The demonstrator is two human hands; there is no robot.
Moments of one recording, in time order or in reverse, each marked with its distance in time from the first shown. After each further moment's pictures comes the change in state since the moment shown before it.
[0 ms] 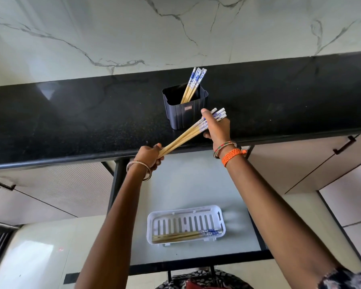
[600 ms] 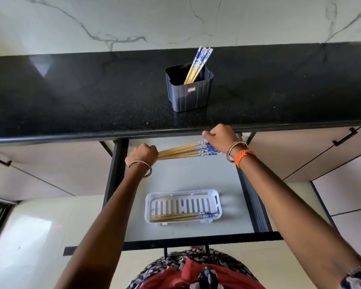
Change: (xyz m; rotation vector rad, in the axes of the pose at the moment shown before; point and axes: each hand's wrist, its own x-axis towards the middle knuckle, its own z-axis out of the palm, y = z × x) left_hand 0.024 -0.065 0.004 0.709 0.241 0.089; right_hand -0.010 0.044 -0.044 -1.121 -0.328 -0.216
